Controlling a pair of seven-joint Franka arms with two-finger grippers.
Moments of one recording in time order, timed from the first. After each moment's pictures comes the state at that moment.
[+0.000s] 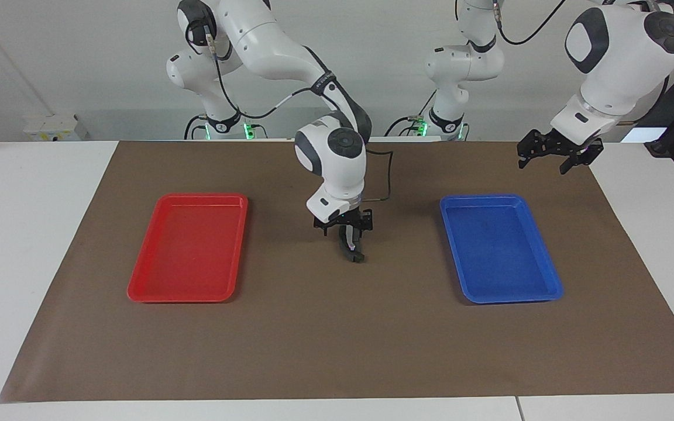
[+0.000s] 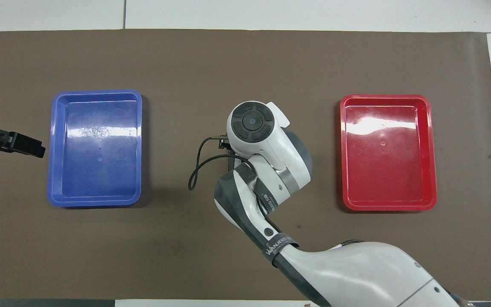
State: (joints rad) left arm -0.06 -0.05 0.03 -1.73 -0.01 1.59 0.22; right arm 0.63 0.43 -0.06 -1.64 0.02 2.11 0.71
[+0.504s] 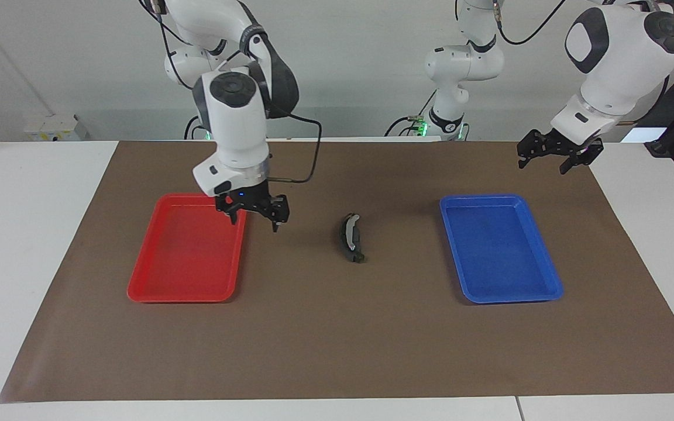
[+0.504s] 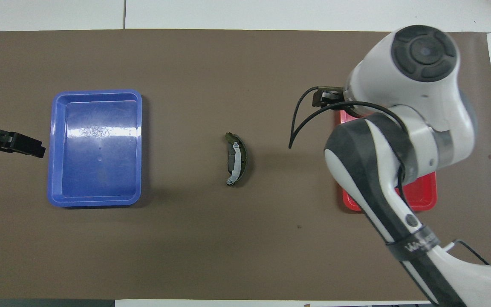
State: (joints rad) left arm -0.06 -0.05 0.03 -1.73 -0.01 1.59 0.22; right arm 0.33 0.18 -0.06 -1.64 -0.08 1.88 0.48
